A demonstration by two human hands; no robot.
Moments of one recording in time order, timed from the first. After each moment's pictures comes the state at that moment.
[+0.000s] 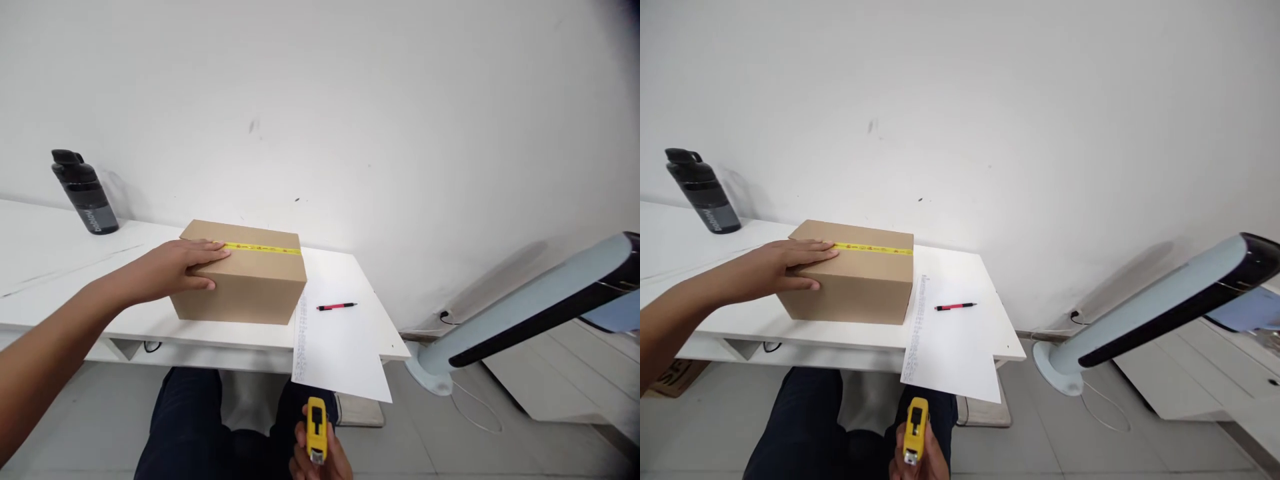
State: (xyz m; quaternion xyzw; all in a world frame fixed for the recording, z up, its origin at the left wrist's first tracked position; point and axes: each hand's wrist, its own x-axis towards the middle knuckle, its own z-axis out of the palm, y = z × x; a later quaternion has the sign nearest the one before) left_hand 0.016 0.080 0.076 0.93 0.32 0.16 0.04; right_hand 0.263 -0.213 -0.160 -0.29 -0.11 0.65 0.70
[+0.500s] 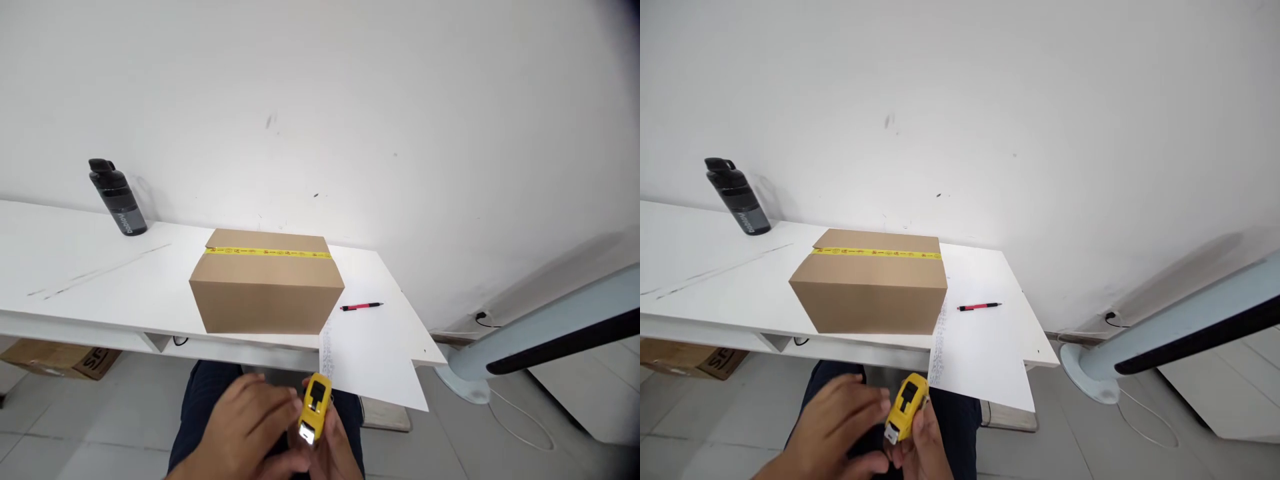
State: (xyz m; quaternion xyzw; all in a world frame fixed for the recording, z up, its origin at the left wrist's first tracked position) left_hand 0.063 -0.120 -0.043 0.90 0.19 0.39 -0.02; right_hand 0.222 -0.186 -0.112 -0.30 -0.16 0.63 0.70
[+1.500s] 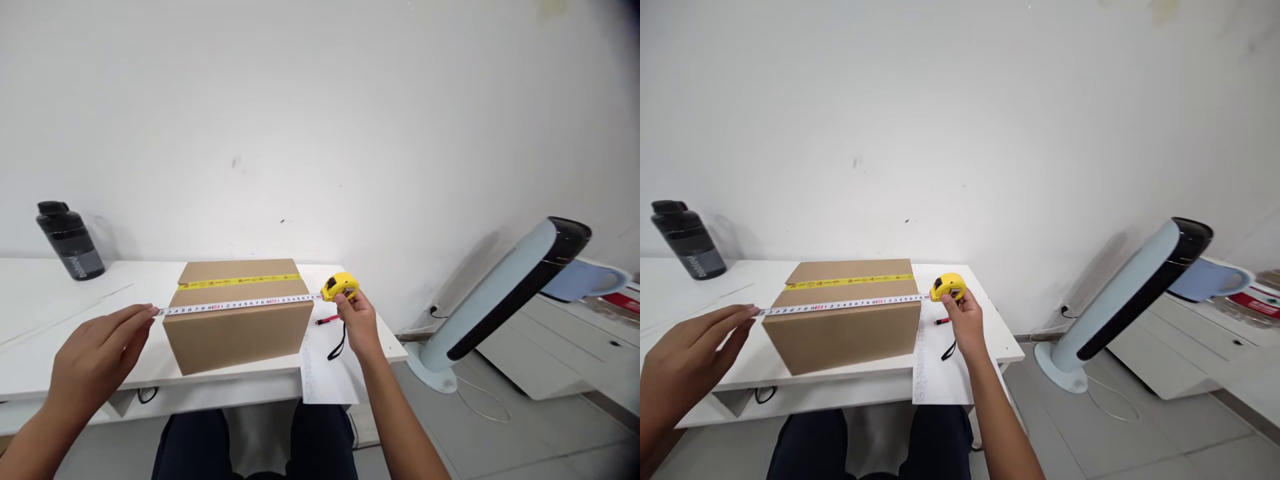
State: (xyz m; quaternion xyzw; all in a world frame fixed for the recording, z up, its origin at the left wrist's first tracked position) left_hand -0.062 0.042 0.021 0.77 0.27 0.42 -0.39; right_hand 0.362 -0.061 0.000 -0.49 -0.41 0.19 0.74
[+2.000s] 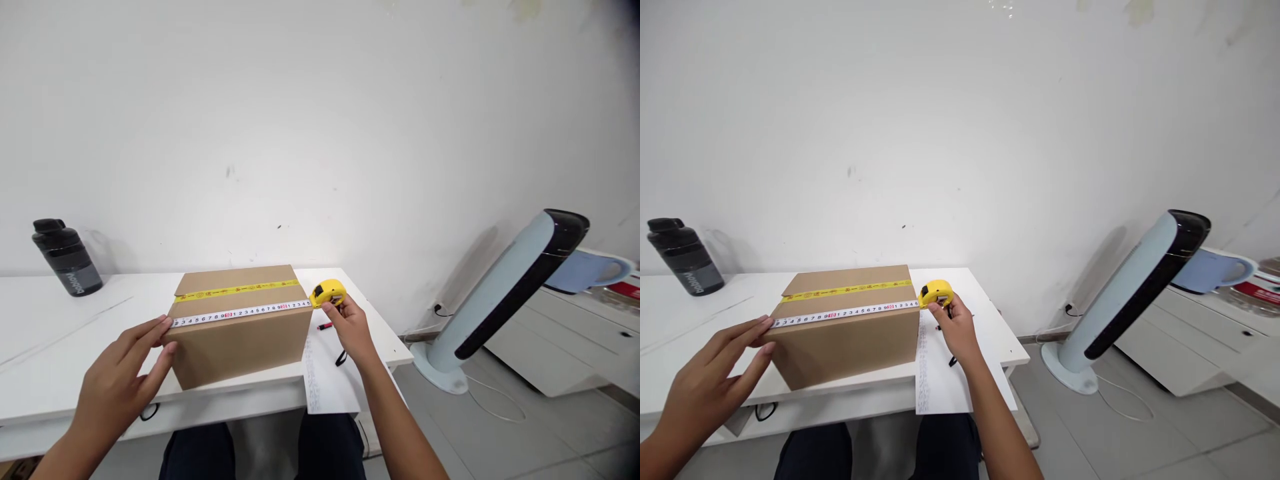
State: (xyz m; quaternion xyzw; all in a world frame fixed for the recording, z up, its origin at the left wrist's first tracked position) left_hand -0.030 0.016 0.018 0.79 0.34 0.44 -0.27; right_hand 0.360 -0.057 -0.010 -0.53 -0.46 0.22 0.68
